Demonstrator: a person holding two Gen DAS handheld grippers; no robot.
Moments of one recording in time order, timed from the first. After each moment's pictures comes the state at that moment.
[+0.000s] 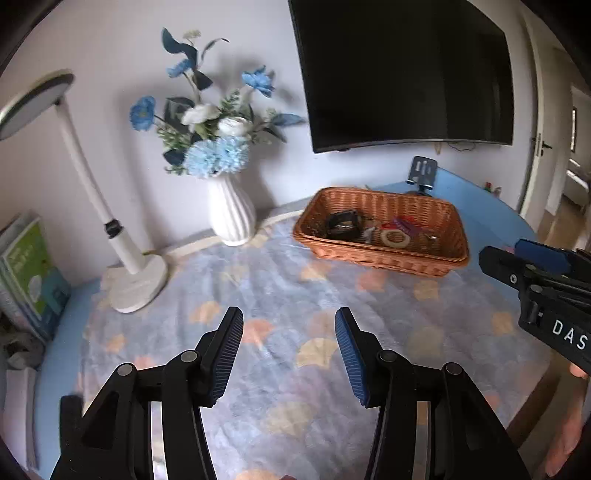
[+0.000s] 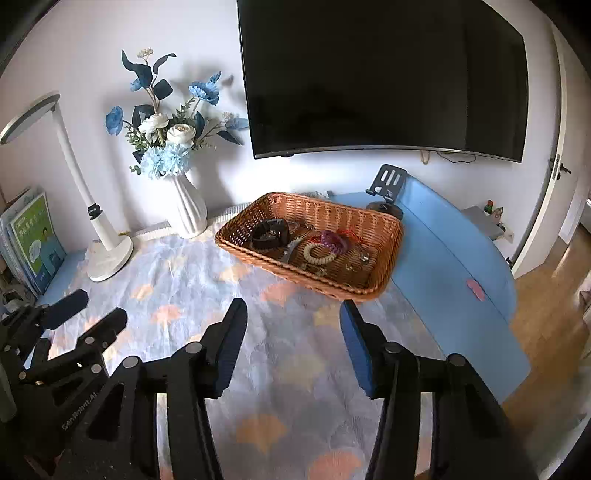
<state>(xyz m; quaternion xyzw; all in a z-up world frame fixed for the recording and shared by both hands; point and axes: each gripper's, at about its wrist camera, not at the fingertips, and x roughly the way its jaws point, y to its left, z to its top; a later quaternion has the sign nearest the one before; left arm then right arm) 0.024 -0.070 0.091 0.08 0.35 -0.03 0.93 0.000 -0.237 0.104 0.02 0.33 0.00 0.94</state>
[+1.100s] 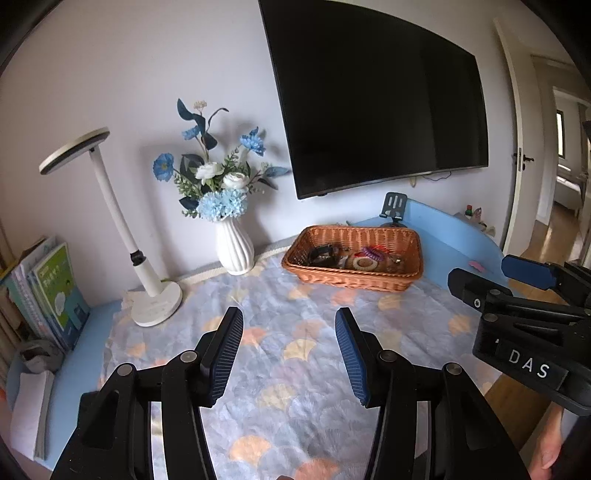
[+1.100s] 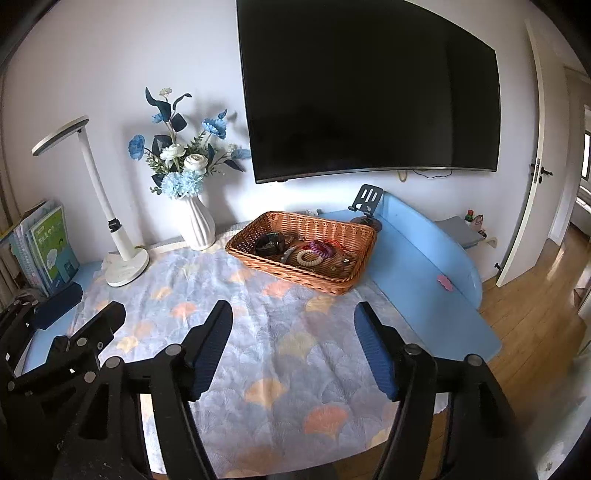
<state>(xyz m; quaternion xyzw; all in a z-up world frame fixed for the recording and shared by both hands) -0.075 -0.091 0.145 0.09 0.28 -0.04 0.96 -0.096 -0.241 0.144 0.03 0.29 0.00 0.96</state>
